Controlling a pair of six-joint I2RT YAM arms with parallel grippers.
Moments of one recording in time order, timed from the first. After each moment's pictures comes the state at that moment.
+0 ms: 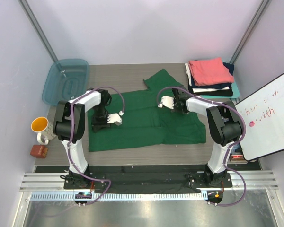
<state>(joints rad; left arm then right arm) -0.22 1.94 1.30 -1.16 0.01 1.29 0.34 1.87 1.14 -0.35 0.20 -1.04</state>
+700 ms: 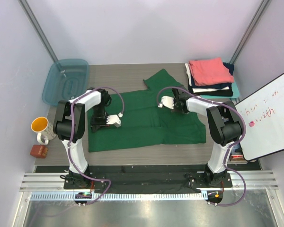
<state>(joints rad) -0.22 1.96 1.32 -1.24 -0.01 1.28 0.34 1.87 1.14 -0.35 0.20 -1.04</state>
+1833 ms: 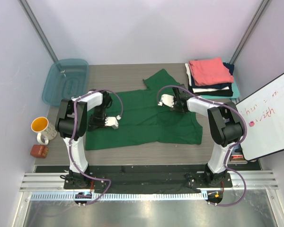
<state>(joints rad) -0.22 2.00 1.31 -1.19 -0.19 1.28 0.35 1.86 1.13 -0.31 0.20 -1.04</state>
